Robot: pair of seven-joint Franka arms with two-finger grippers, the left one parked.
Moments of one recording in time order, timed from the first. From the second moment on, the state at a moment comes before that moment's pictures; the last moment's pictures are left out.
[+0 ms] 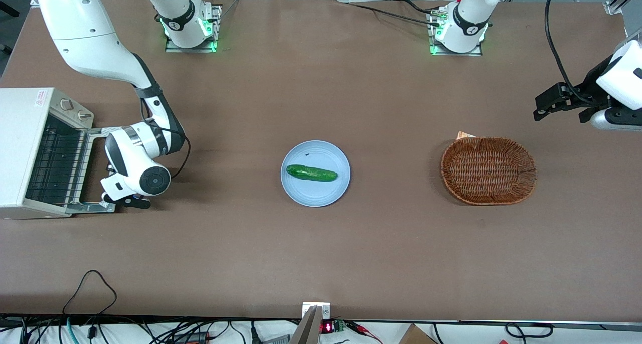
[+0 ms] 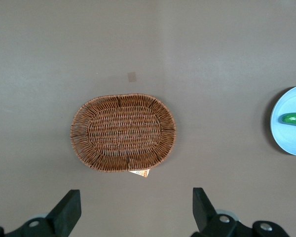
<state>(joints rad) 0.10 0.72 0.01 -1.69 -0.75 1.85 0.71</state>
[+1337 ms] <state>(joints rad) 0.10 0.74 0.02 -1.67 -0.59 1.86 0.70</state>
